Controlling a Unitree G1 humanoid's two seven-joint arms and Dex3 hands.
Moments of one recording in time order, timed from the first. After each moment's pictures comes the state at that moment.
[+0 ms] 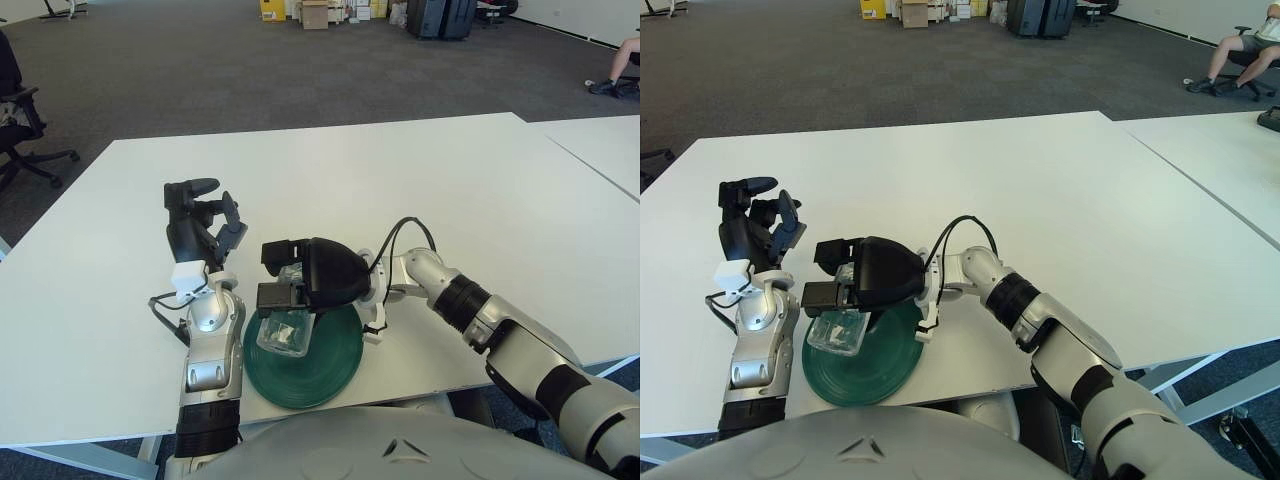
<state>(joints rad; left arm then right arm) 0.13 -0.12 0.08 -0.24 0.04 -0.19 0.37 -0.62 -0.19 0.83 0.47 -1.32 -0.98 -0.88</state>
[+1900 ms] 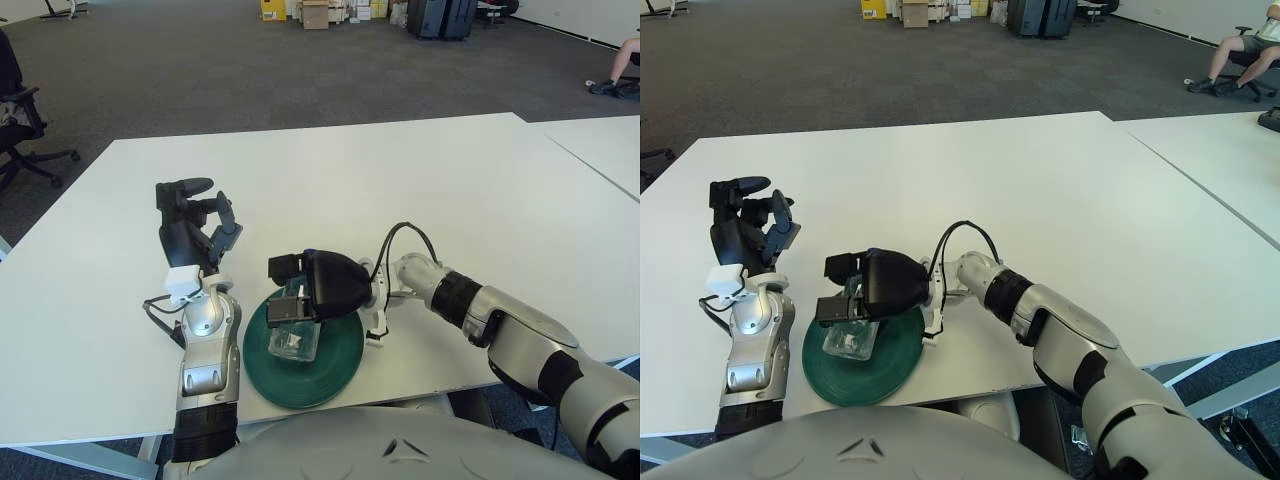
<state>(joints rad) 0.15 -0.12 0.09 -0.25 0.05 -0.22 0.36 -0.68 -0.20 1.05 0.60 -1.36 -0.86 -1.07</state>
